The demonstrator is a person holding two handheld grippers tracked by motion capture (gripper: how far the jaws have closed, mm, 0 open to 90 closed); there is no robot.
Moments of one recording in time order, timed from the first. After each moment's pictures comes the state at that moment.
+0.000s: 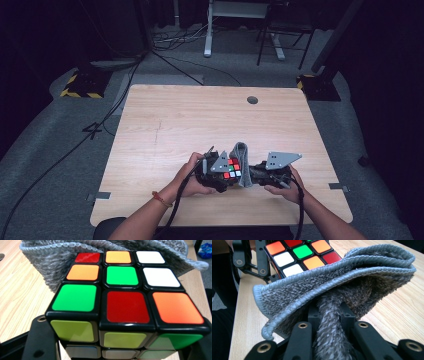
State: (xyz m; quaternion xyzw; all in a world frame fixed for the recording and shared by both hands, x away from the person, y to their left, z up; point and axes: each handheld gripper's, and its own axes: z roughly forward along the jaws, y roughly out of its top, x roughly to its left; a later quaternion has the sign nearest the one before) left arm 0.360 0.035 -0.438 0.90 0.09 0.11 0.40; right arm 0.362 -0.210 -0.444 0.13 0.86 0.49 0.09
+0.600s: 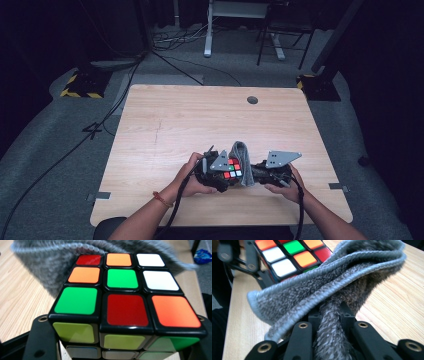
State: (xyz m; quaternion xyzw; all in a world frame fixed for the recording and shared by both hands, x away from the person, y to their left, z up) left arm 0.363 0.033 -0.440 0.90 0.10 0.10 0.40; right arm 0.366 -0.212 -0.446 0.15 0.86 0.48 0.10
